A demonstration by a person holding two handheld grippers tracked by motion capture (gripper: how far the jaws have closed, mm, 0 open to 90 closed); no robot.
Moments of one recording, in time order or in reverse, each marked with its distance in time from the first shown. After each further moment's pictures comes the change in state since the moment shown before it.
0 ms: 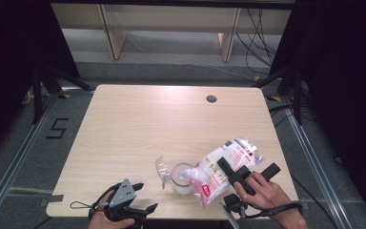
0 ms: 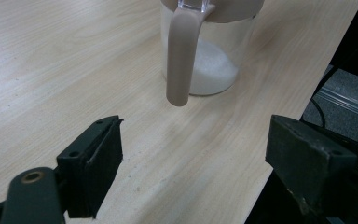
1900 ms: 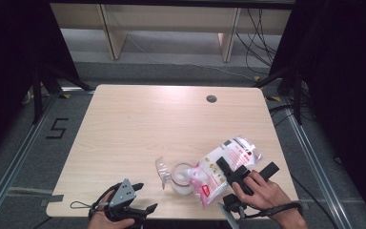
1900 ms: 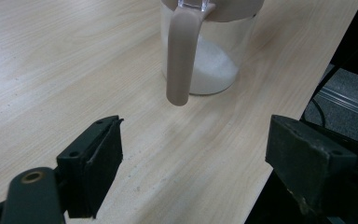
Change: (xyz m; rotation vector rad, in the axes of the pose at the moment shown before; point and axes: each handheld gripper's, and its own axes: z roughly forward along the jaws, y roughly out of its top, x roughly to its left) left arm 0.000 0.000 0.000 -0.004 -0.004 -0.005; right arm -0.008 0.001 0.001 0.004 0.017 -0.137
